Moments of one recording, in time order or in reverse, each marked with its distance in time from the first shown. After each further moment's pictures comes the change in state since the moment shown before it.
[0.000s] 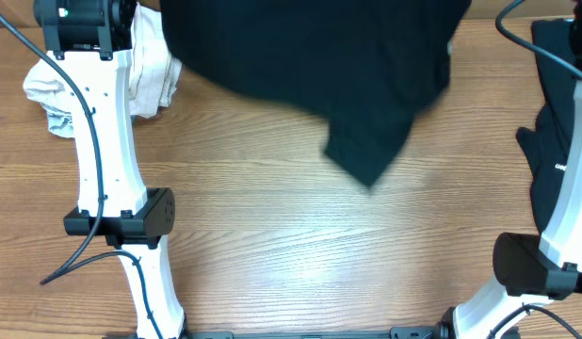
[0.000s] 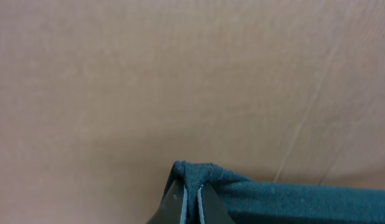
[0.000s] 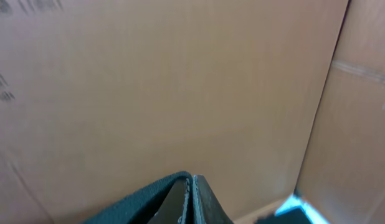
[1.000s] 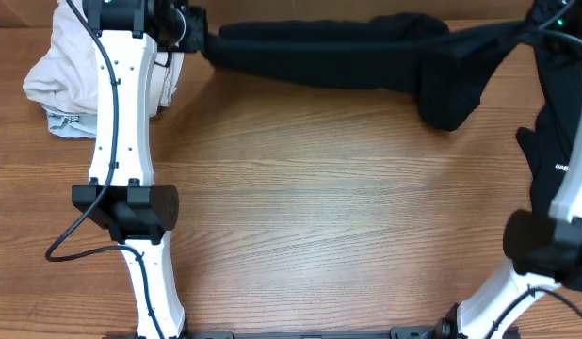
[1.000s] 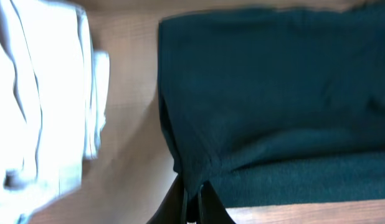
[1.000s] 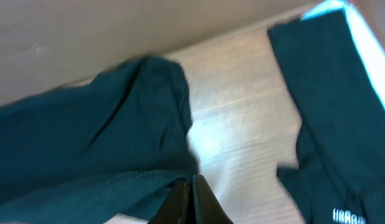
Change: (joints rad) left arm -0.013 0.035 -0.291 -0.647 0.000 0.013; right arm -0.151 0.112 -0.082 -0.603 -0.312 -0.031
